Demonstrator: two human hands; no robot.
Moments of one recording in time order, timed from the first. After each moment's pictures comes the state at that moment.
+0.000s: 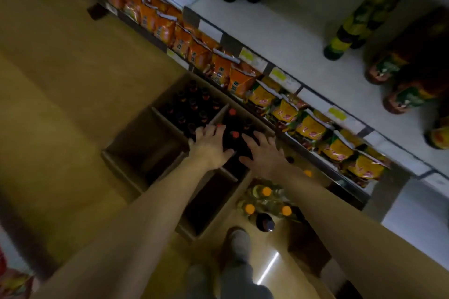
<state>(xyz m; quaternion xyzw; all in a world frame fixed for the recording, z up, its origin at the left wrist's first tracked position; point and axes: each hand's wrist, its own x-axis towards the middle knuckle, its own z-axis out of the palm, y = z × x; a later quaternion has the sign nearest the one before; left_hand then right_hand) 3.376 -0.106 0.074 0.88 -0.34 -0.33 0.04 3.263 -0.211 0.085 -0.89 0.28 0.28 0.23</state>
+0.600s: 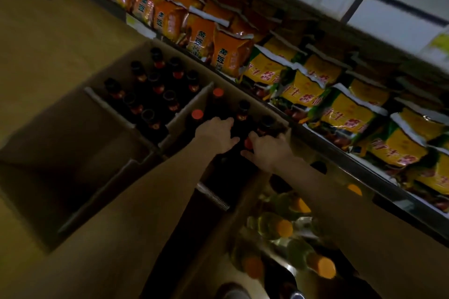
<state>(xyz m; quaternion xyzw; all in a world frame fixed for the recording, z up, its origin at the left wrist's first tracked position) 3.413 -0.222 -0.195 0.86 -0.43 -0.27 0.00 3.292 -0.302 -0.175 -0.93 0.25 0.25 0.10</state>
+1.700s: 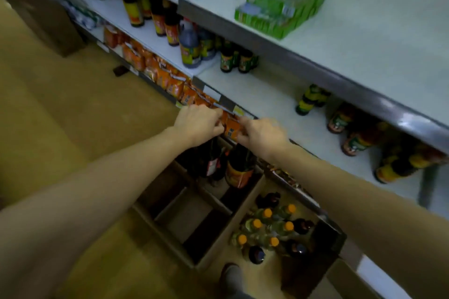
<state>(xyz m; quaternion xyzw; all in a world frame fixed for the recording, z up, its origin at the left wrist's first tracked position) 3.418 -0.108 0.295 0.85 -0.53 0.00 -0.03 3.290 -0.216 0.303 -0.98 0.19 0.06 0.06</state>
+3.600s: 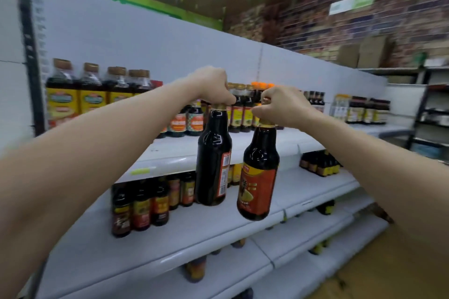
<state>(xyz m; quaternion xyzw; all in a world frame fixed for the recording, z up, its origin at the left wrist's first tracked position) 2.573 -0.298 0.897 0.41 -0.88 0.07 0.24 2.419 -0.207 0.871 -0.66 0.69 -0.25 -0.16</state>
